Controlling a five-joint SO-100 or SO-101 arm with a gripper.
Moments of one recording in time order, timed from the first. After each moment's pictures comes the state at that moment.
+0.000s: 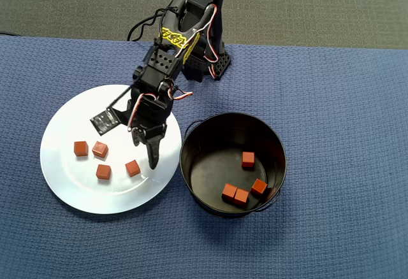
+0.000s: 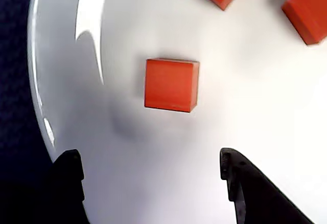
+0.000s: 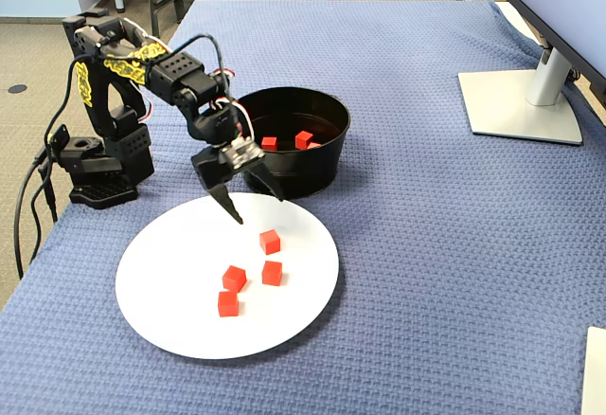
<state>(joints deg) 27.8 94.5 113.6 44.5 -67.8</state>
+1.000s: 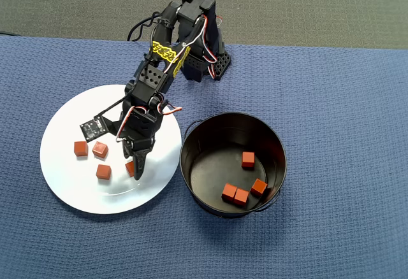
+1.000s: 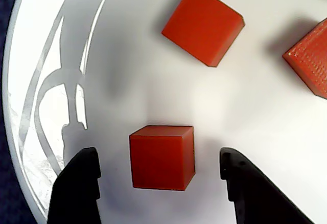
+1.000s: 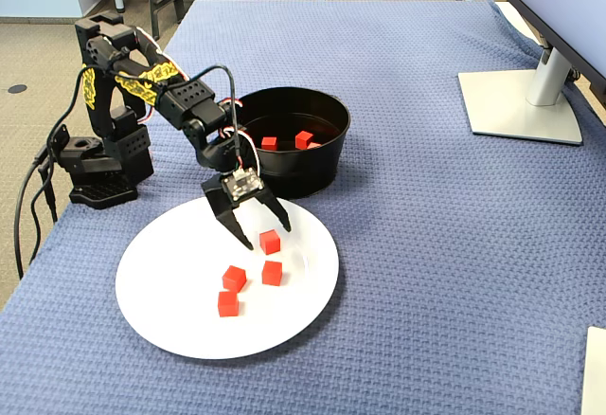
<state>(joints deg) 30.2 83.3 110.4 35.1 -58.4</state>
